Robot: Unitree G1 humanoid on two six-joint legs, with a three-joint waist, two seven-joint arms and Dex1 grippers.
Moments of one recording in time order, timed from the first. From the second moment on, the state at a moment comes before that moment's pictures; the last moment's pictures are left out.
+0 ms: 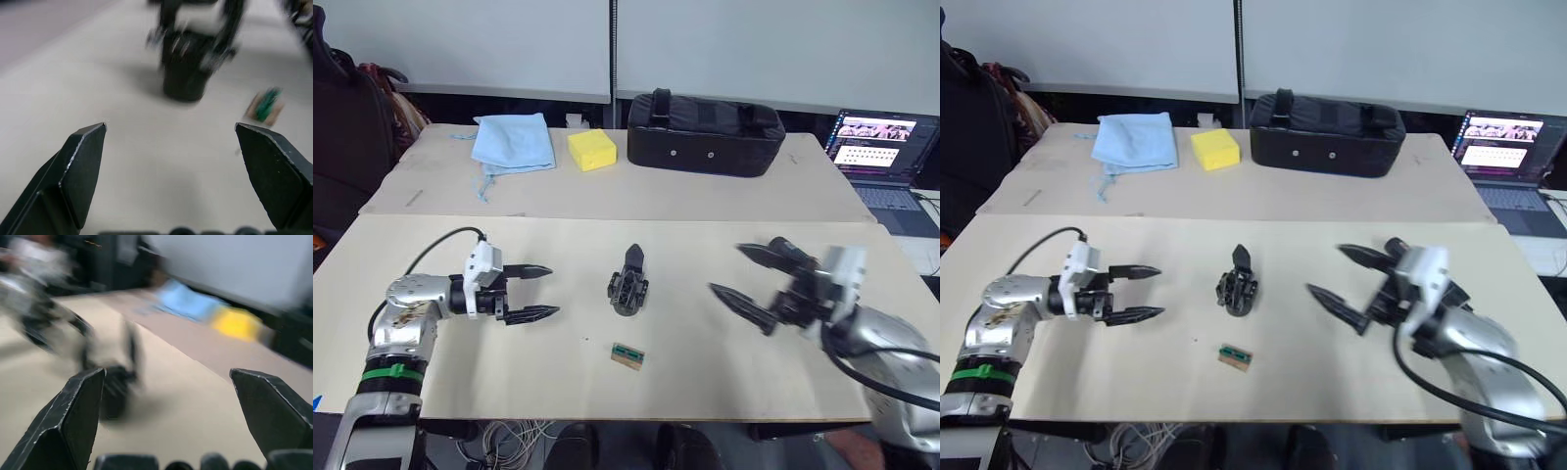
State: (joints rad) left arm -0.40 0.73 0.11 0.27 -0.45 0.10 -1.50; right arm 0.11 -0.59 -0.42 -0.48 0.59 0.30 0.85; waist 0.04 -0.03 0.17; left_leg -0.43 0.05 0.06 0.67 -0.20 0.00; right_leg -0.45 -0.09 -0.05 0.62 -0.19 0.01
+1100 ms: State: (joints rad) left arm -0.55 0.74 0.12 -0.09 -0.76 0.53 -1.36; right arm -0.51 -1.04 -0.19 0.67 0.25 0.32 1.02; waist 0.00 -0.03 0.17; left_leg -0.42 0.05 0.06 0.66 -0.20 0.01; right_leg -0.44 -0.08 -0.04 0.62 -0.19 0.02
